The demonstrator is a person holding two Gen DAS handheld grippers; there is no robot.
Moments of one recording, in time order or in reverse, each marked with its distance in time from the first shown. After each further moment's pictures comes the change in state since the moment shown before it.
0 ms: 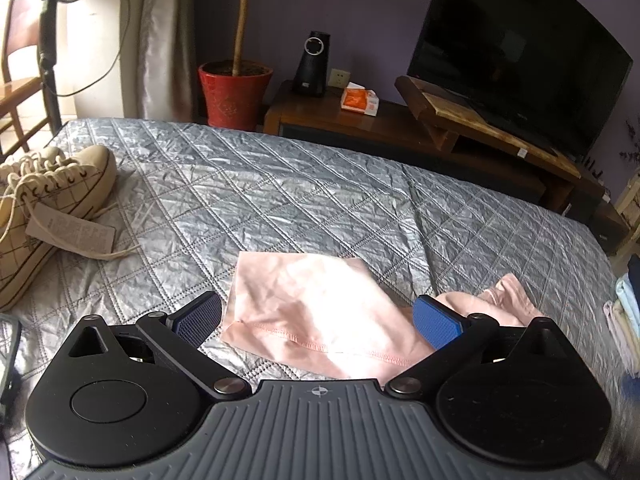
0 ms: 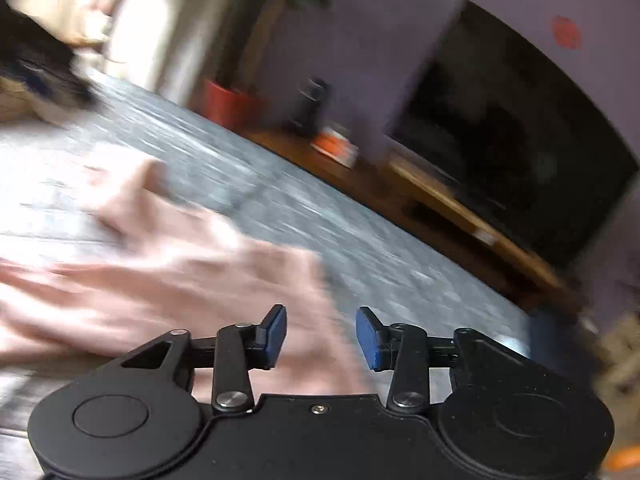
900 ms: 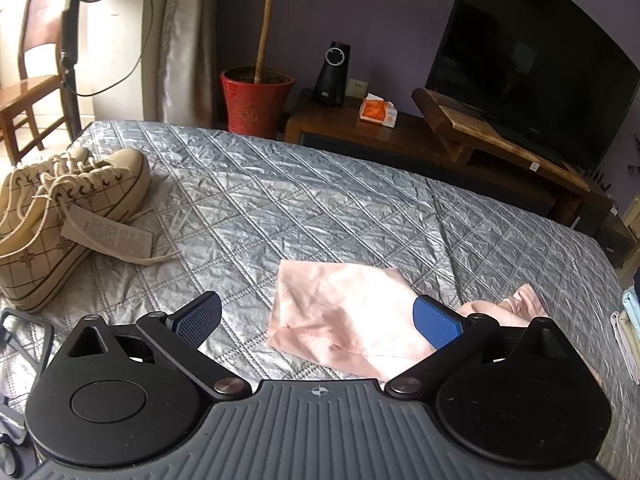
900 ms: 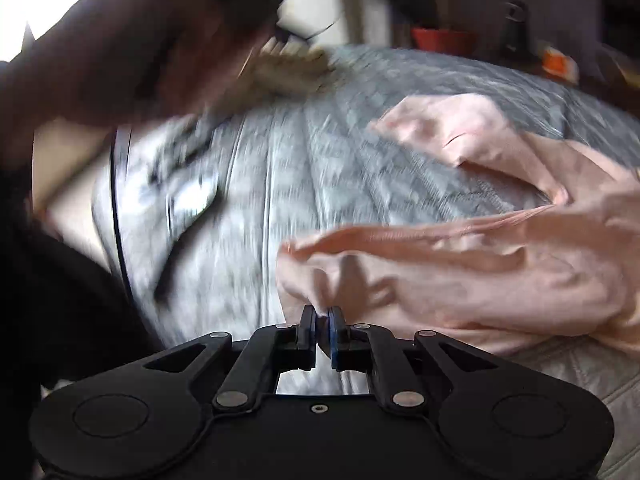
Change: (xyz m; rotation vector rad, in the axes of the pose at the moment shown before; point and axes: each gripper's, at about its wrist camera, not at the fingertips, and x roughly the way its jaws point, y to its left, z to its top) left arm -0.021 0.037 0.004 -0.028 -0.025 0.028; right arm 0.001 0.147 0.018 0.279 0.157 0.643
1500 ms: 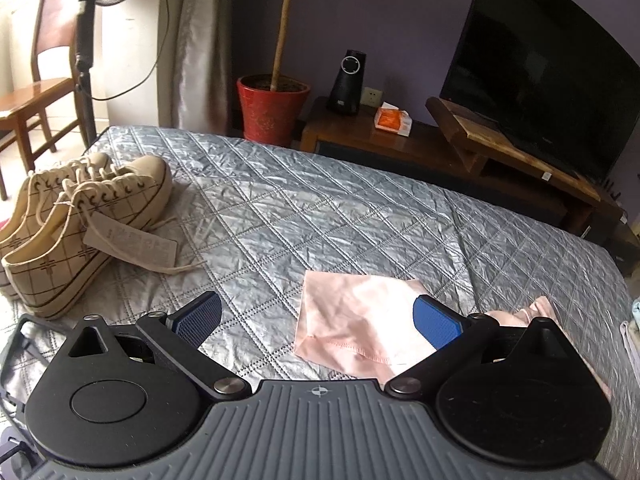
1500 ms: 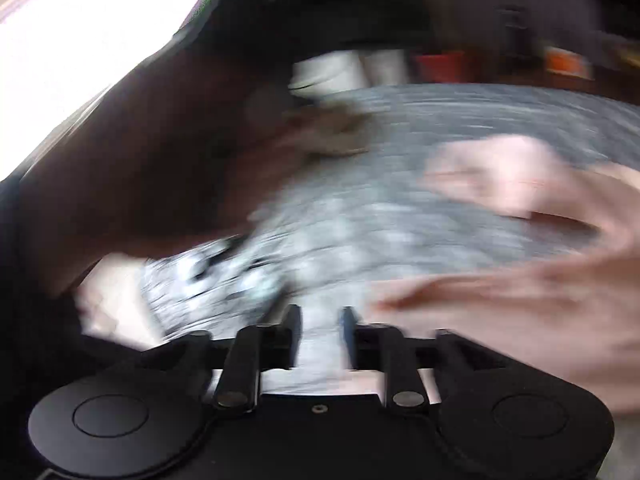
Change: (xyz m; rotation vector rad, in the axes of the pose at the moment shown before) left arm -0.007 0.014 0.005 -0.007 -0.019 0.025; right arm -0.011 0.004 0.028 0.133 -0.093 0.028
